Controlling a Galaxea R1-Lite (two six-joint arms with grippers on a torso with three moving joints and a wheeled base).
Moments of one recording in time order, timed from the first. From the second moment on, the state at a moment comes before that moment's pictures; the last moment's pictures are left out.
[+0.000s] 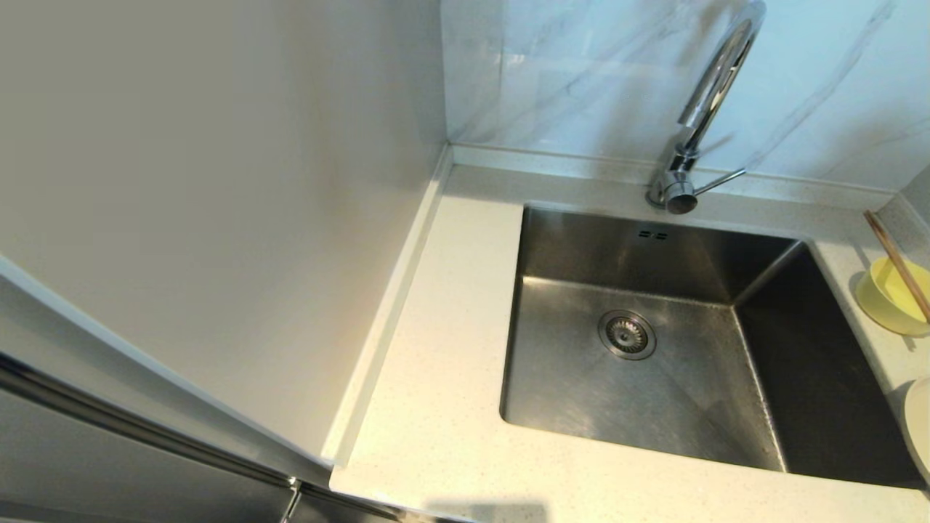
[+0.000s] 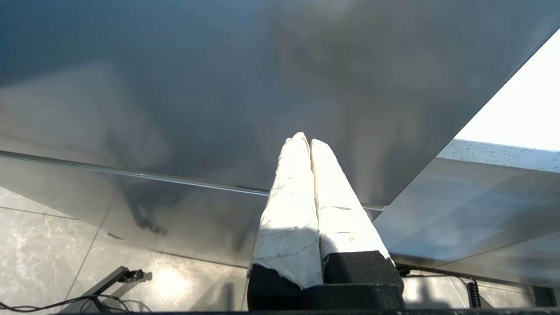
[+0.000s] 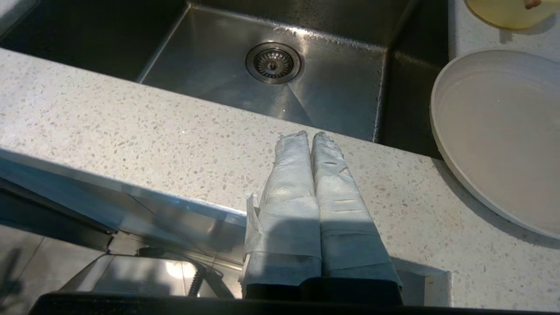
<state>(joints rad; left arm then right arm) 0.00 0.00 0.00 0.00 0.00 0.00 0.00 0.00 -0.01 0.02 0.00 -0.03</state>
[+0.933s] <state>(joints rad) 0.00 0.00 0.00 0.00 0.00 0.00 0.00 0.00 0.00 0.02 -0.02 0.03</state>
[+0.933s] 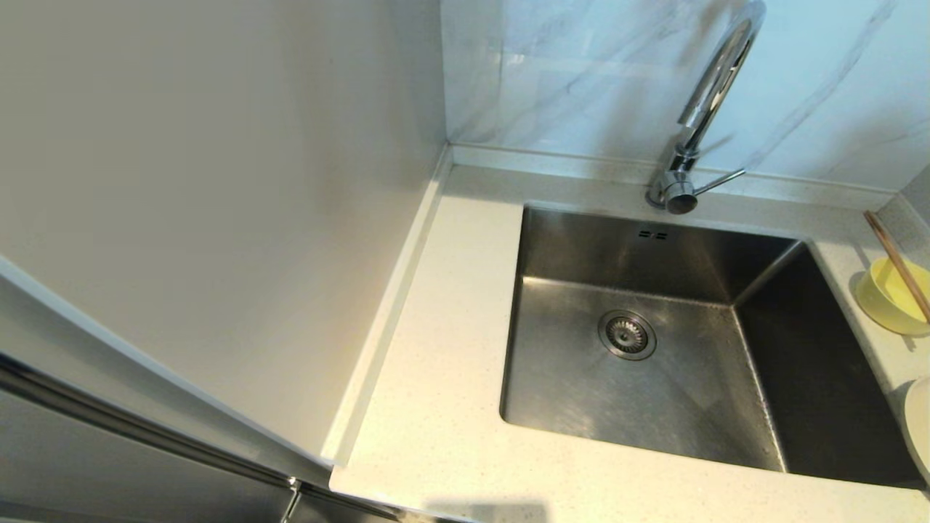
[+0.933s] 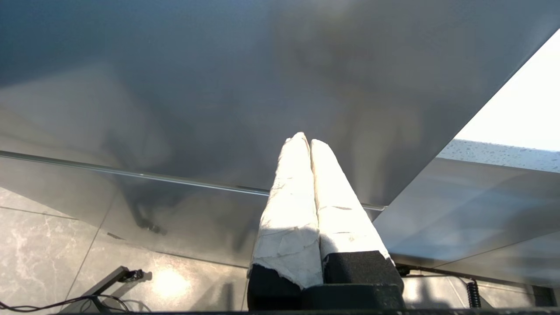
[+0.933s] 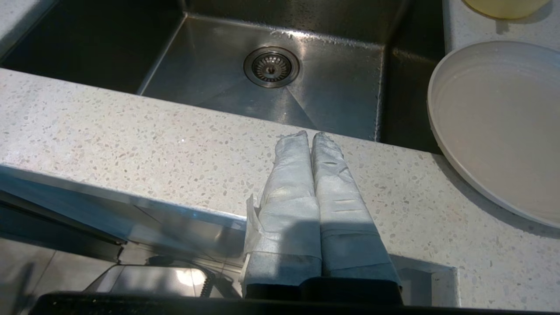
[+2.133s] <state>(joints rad) 0.00 0.00 0.00 0.00 0.00 0.00 0.00 0.00 0.00 0.02 -0.02 0.03</state>
